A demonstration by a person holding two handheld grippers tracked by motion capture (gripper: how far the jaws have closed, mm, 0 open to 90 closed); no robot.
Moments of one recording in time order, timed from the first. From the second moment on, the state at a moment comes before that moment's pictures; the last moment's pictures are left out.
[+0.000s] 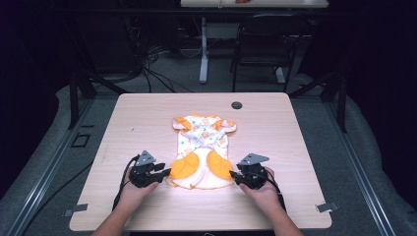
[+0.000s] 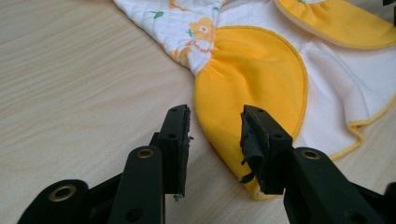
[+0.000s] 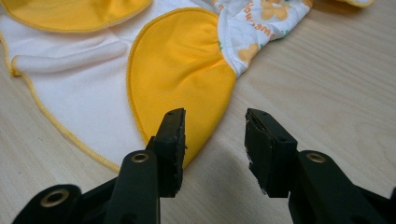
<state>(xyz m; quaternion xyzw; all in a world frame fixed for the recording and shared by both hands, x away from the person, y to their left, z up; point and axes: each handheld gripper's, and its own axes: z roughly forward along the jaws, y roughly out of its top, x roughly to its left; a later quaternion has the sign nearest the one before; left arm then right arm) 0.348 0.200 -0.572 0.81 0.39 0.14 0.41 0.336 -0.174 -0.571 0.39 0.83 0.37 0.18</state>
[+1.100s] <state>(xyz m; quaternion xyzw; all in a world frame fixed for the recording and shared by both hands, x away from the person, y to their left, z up) 0.362 0.166 -0.577 0.84 0.36 0.13 0.38 0.351 -0.144 -0.571 0.37 0.84 0.38 0.16</state>
